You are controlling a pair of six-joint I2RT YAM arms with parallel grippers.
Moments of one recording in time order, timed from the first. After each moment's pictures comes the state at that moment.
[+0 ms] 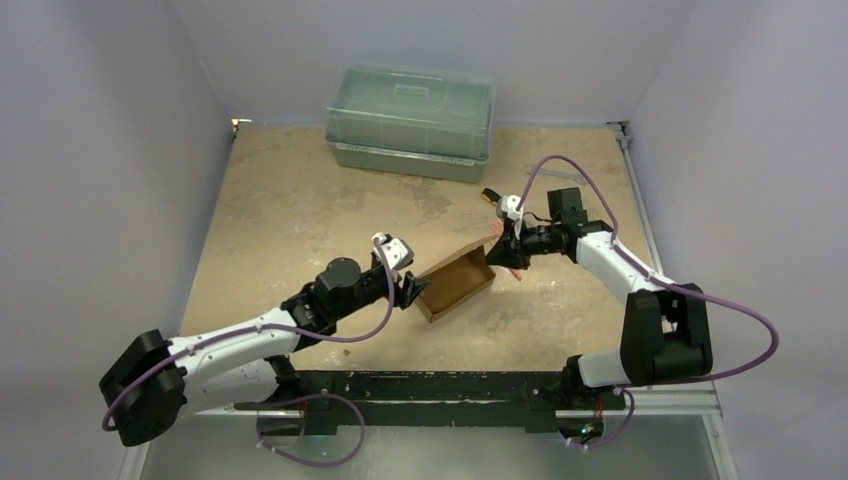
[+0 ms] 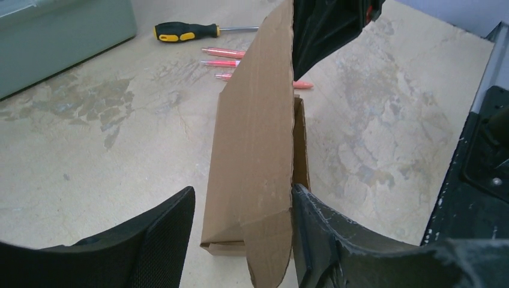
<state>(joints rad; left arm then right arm) -0.89 1.04 0.42 0.43 0.04 -0.04 0.16 1.40 0.84 -0.43 -1.02 -0.76</state>
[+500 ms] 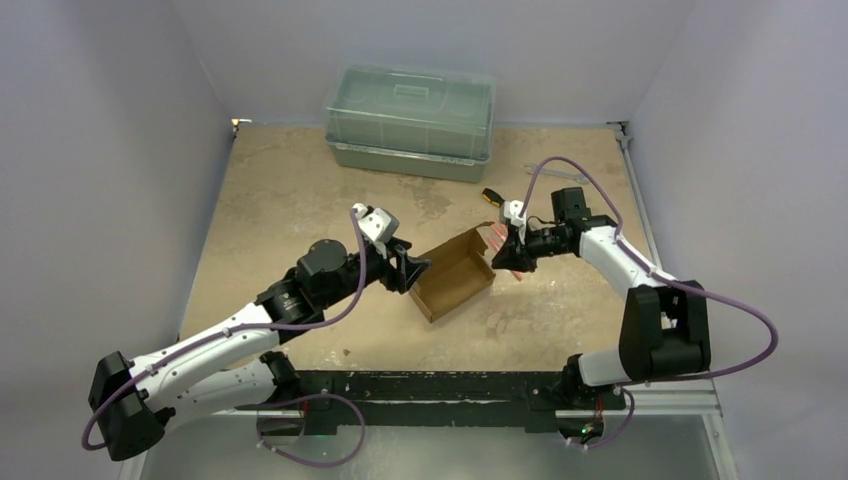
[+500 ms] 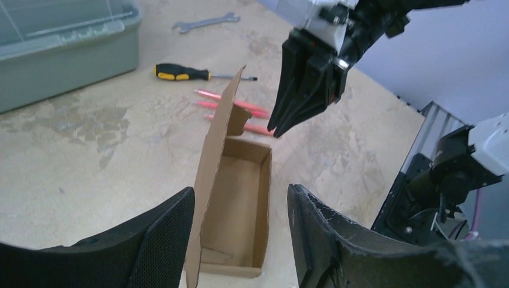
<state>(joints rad) -0.89 0.90 0.63 0.13 0.01 -0.23 0.13 1.42 0.87 -0.60 -1.01 -0.97</state>
